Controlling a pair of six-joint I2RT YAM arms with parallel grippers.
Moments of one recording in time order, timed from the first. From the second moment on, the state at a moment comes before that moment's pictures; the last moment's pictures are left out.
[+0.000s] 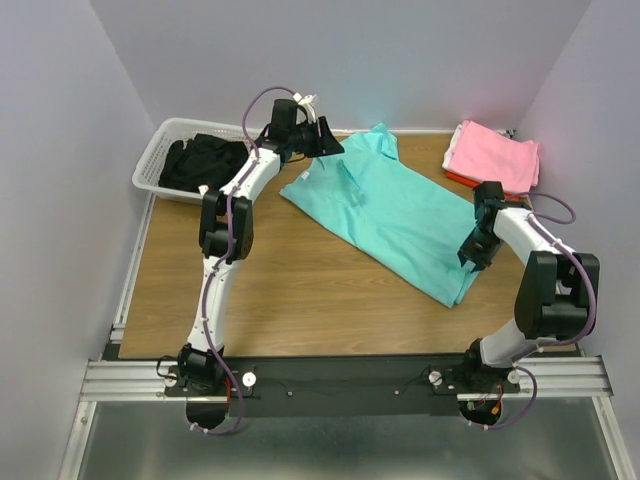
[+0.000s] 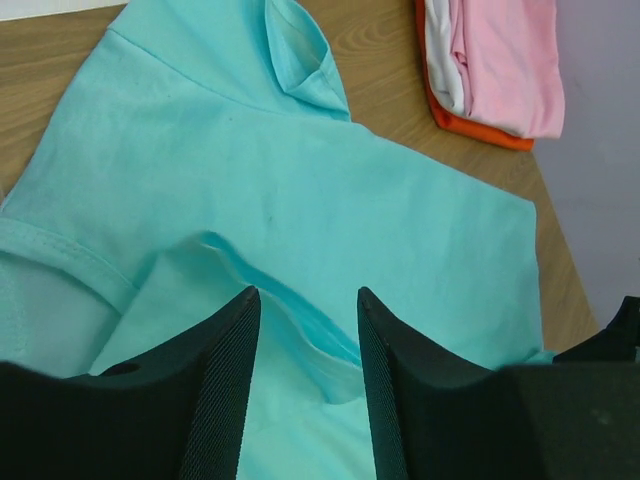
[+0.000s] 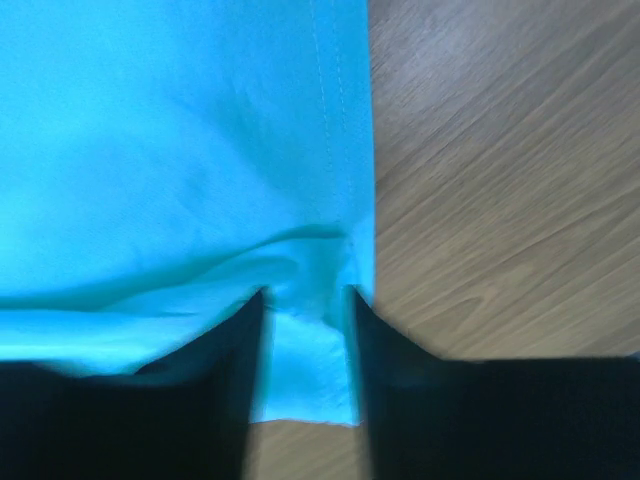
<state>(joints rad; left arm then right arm) -0.30 2.51 2.26 -0.20 0.64 -0.48 -0.06 1.58 1.01 -0.83 0.21 0.63</state>
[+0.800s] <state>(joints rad) -0.32 2.38 1.84 -0.22 0.58 -0.29 -0.02 1.46 0.93 -0.64 -0.13 0.57</state>
